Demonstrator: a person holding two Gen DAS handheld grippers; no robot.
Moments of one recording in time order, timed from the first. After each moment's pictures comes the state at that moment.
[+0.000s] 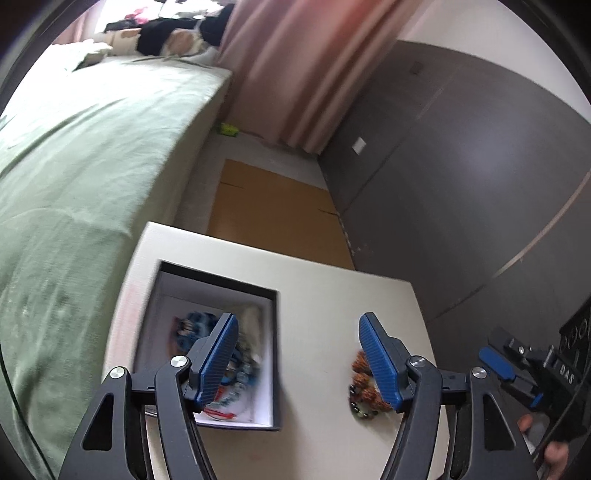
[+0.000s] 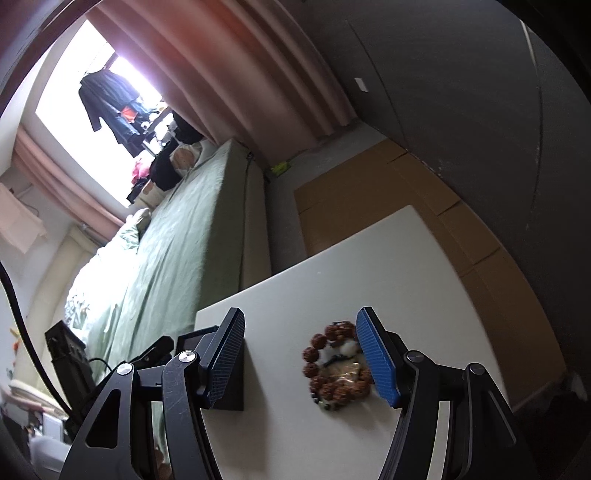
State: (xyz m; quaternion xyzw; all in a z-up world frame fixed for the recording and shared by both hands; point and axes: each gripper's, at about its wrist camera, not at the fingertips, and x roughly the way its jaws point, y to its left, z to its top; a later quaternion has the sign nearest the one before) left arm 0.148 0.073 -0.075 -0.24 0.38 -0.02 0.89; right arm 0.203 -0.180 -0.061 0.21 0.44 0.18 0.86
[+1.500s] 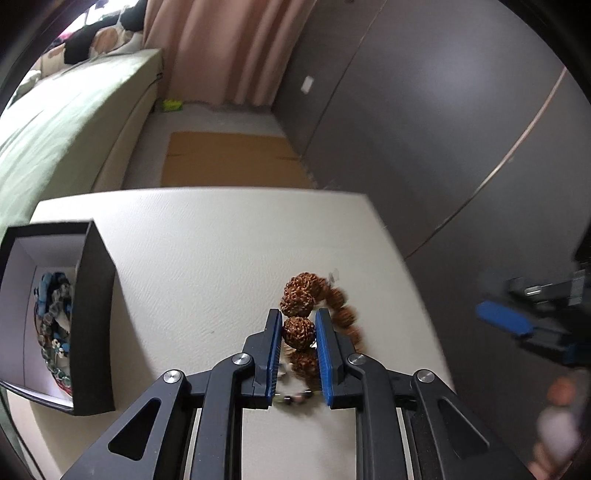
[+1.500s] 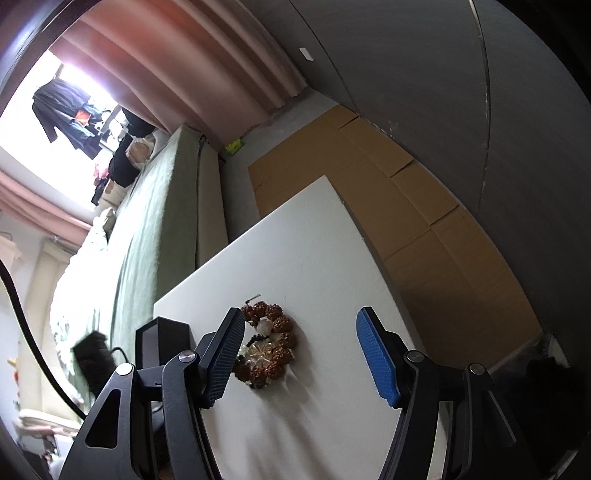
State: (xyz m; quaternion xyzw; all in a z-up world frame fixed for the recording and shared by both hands) left arm 0.181 -0.053 -0.119 -0.16 0.44 -0.10 0.88; right arm 0.214 -0.248 -0.096 0.23 0.51 0.12 0.82
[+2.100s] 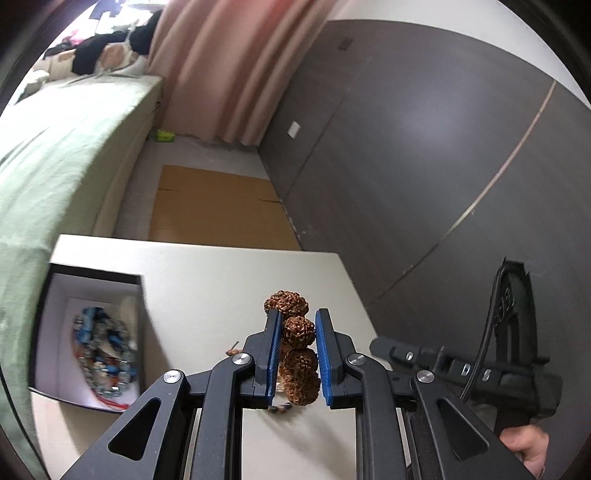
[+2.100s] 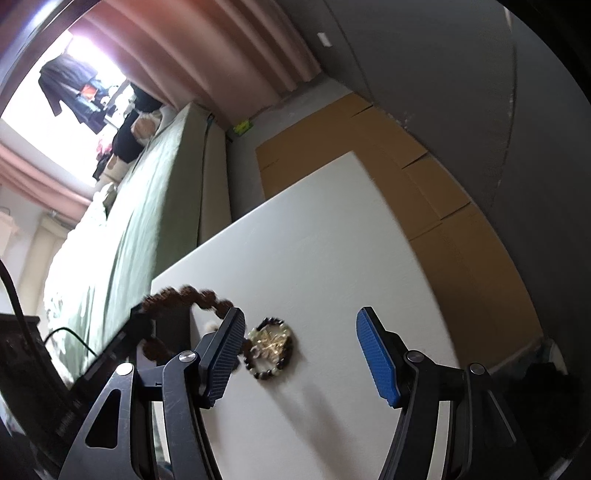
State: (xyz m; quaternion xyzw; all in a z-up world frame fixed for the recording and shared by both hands) left arm 0.153 -0.012 -0.061 -0.20 0.37 -0.11 0.90; right arm 0.217 -0.216 -0.109 0.19 0.53 0.15 0.81
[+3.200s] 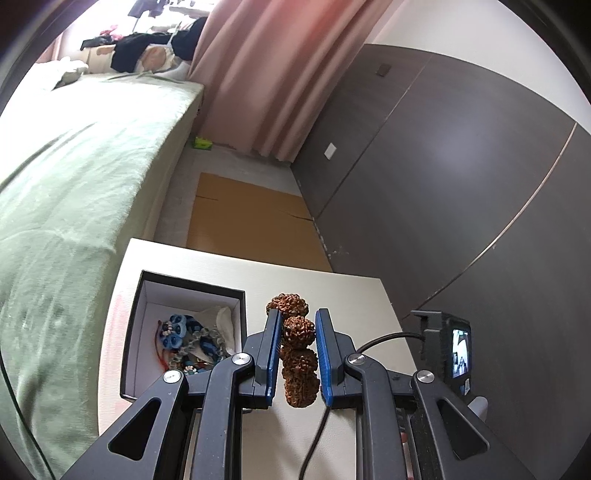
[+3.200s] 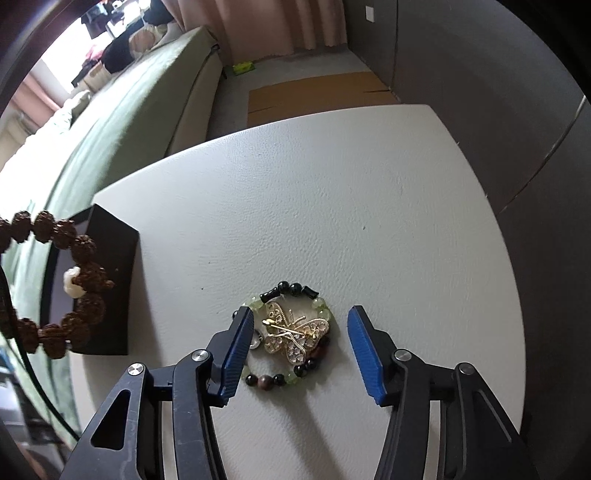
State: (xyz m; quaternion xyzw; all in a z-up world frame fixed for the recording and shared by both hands) left arm 0.124 0.063 -0.046 -0.23 0.36 -0.06 0.90; right arm 0.221 -0.120 -0.162 0.00 0.58 0.12 0.80
